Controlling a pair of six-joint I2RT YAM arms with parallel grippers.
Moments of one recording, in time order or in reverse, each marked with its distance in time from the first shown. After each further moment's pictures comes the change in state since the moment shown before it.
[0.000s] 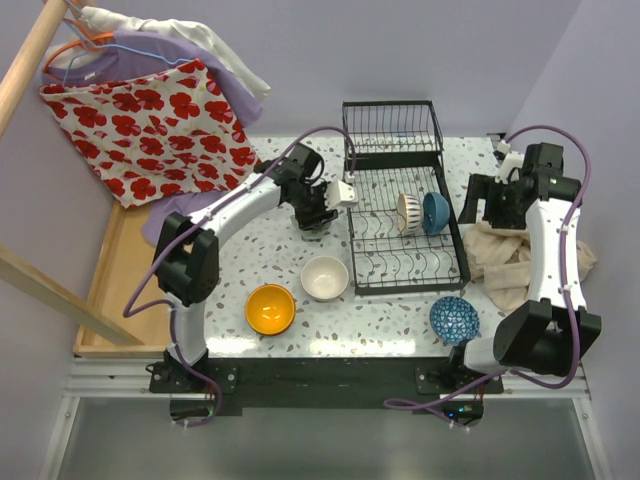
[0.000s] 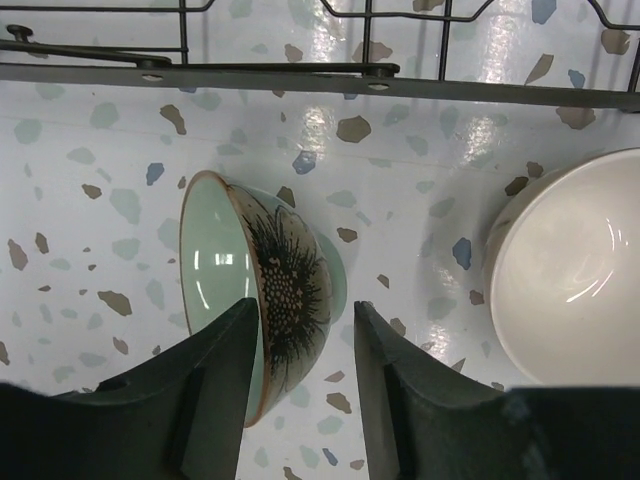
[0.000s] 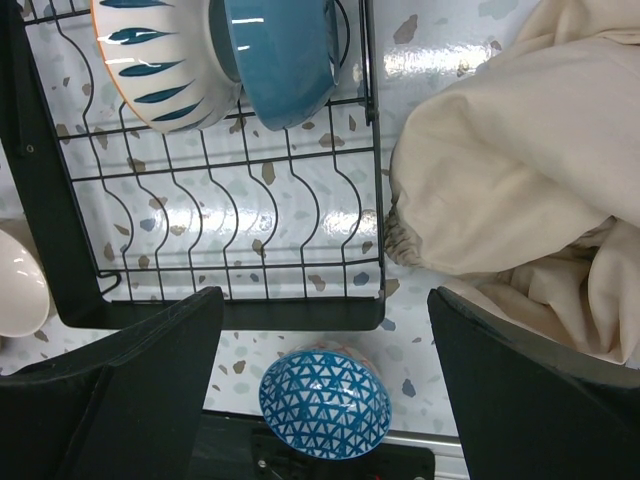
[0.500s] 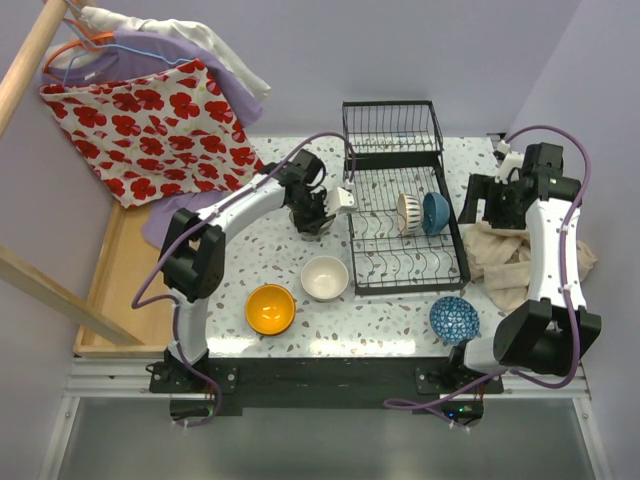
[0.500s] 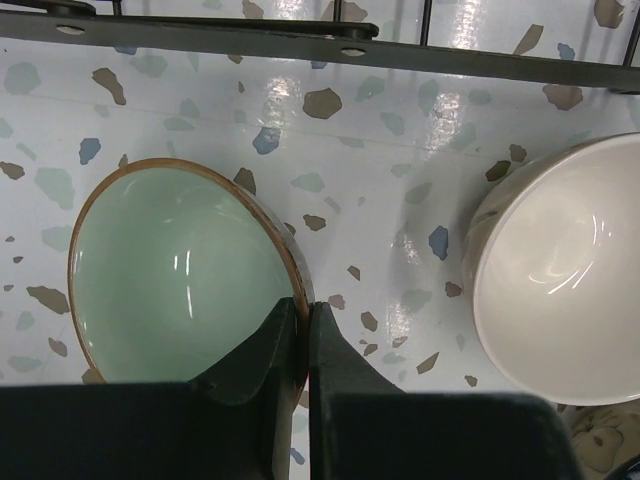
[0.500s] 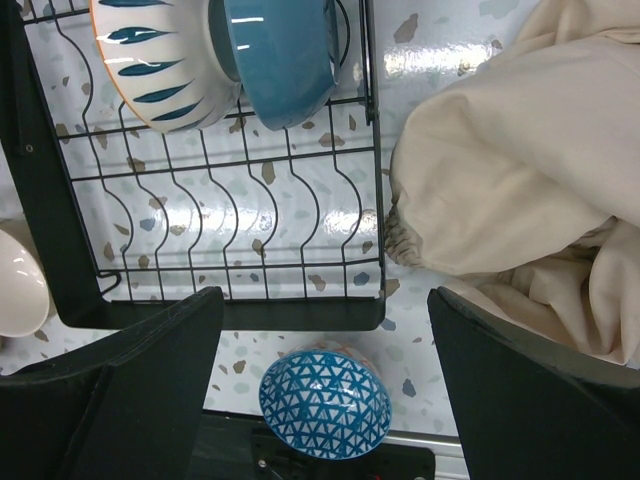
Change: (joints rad) left arm 0.000 0.049 0.003 -0.066 0.003 -0.031; right arm 0.000 0.002 -0.001 0.000 0.000 0.000
